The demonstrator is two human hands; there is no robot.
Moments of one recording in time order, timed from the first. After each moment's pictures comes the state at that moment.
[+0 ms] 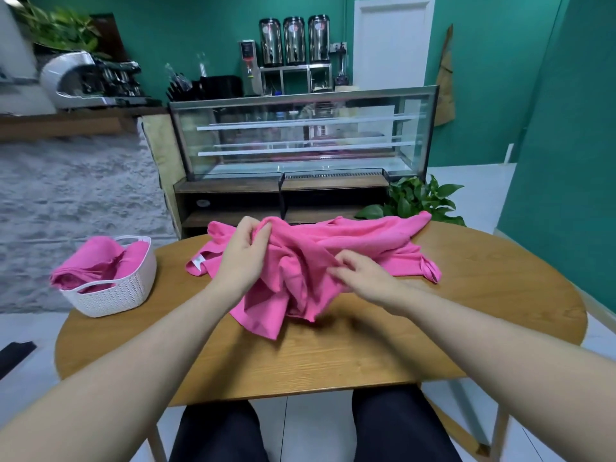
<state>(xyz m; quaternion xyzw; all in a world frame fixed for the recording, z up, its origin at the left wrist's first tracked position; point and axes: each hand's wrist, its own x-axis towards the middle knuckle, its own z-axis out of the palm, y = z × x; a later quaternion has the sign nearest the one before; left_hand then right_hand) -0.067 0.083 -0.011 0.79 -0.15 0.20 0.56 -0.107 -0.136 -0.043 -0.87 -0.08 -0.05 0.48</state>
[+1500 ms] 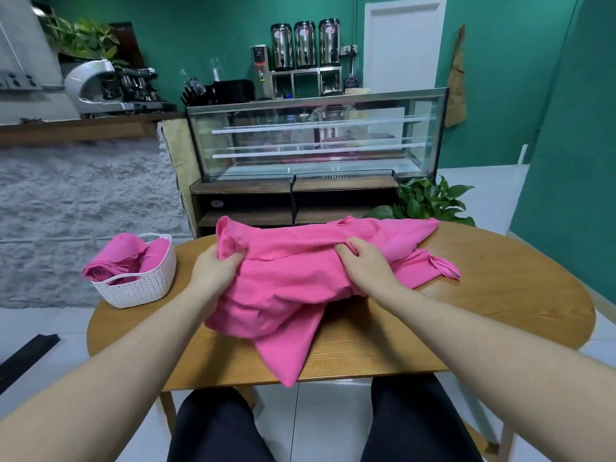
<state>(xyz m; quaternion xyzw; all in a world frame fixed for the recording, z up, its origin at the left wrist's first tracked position) -0.078 0.153 -0.023 0.82 0.04 0.12 0.55 -0.113 -0.107 -0.035 -0.86 -0.02 -0.22 0.46</state>
